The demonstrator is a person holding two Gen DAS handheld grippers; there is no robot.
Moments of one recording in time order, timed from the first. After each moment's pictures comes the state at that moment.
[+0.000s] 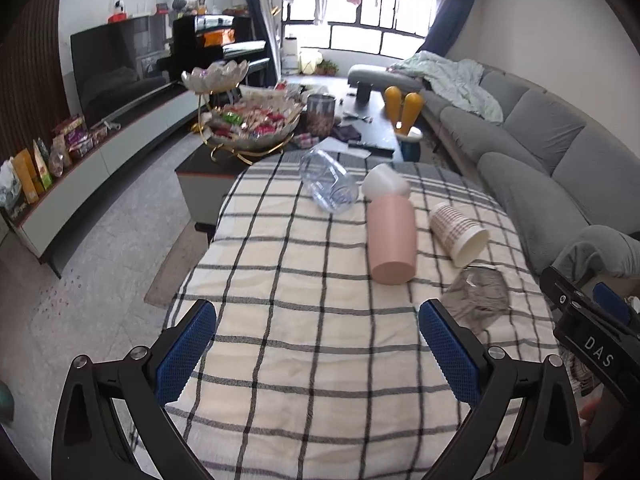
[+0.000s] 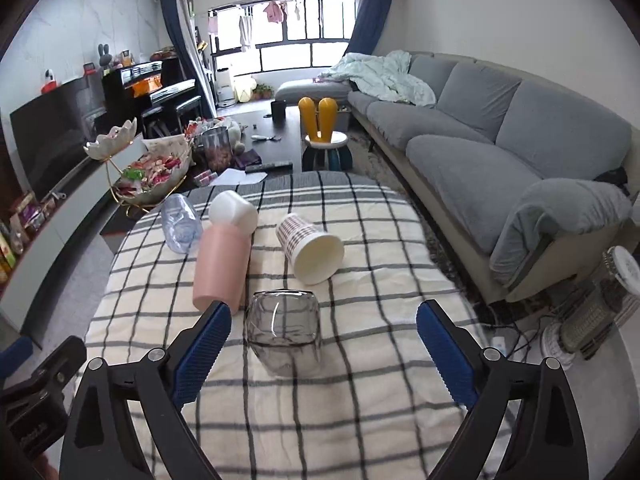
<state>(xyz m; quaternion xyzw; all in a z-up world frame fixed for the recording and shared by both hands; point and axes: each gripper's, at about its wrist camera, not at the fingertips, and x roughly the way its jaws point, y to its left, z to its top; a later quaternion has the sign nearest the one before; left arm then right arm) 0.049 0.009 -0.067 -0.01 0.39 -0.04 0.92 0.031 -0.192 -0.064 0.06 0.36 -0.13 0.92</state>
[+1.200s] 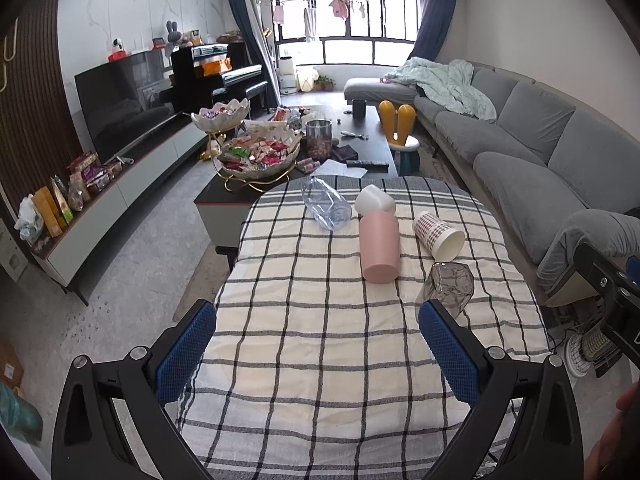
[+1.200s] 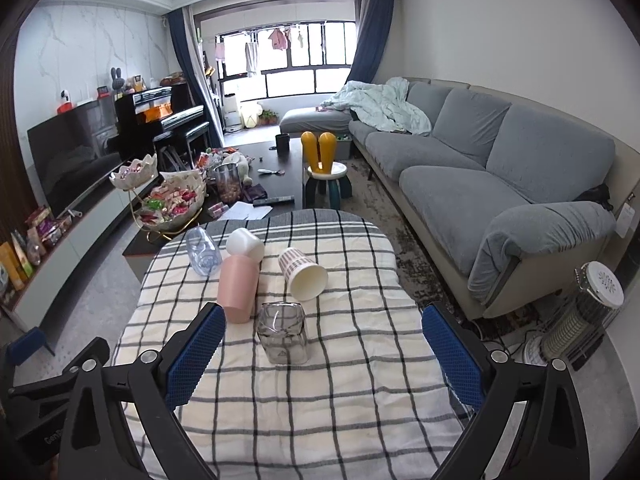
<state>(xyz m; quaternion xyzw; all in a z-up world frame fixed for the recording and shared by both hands) -0.008 -0.007 -0.007 0.04 0.36 -0.03 0.93 -0.043 -0.198 0.015 0.05 0.31 -0.12 0.94</state>
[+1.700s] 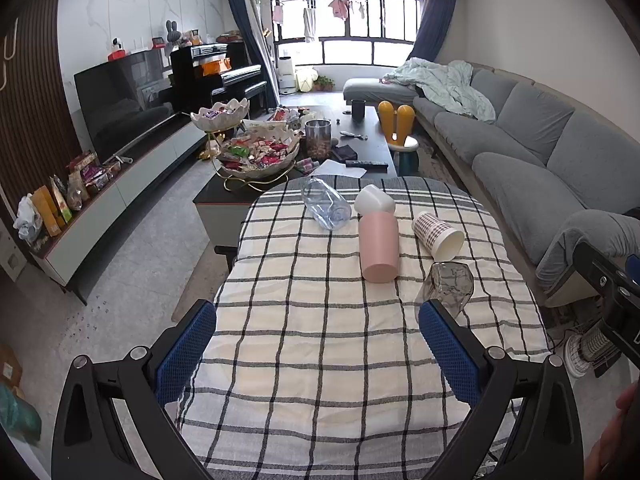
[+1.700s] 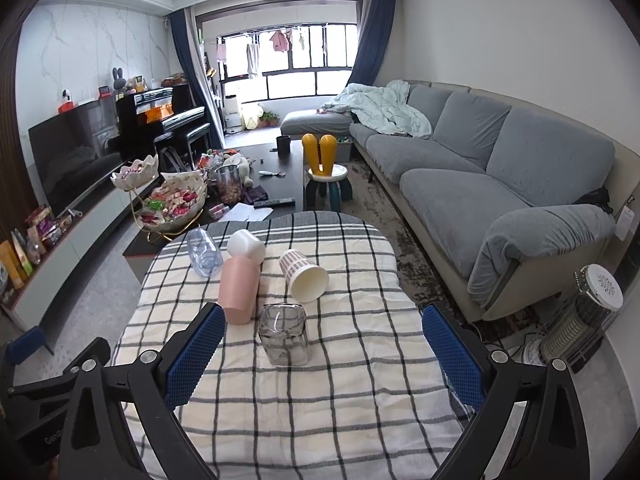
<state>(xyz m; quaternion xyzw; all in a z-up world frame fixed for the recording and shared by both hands) -0.009 -0.007 -0.007 0.04 0.36 -0.03 0.93 -0.043 -0.195 0.014 0.05 0.31 -0.12 0.94</state>
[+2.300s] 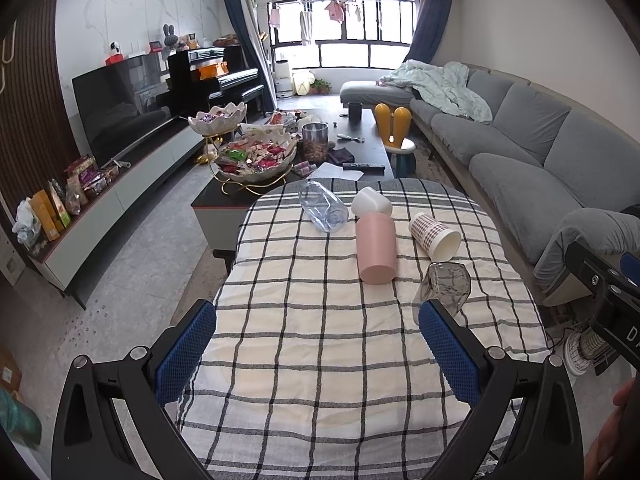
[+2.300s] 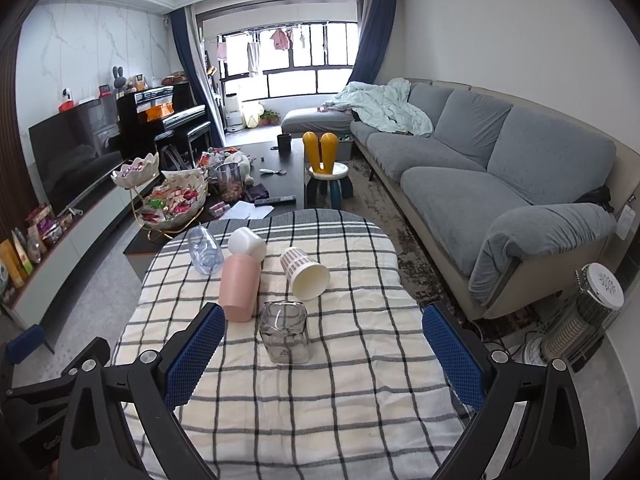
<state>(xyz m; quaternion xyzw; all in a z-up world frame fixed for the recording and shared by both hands) -0.012 -0.008 -0.007 0.04 0.35 -0.03 0.93 -0.044 -0.195 0.013 0.05 0.31 -0.12 0.94</state>
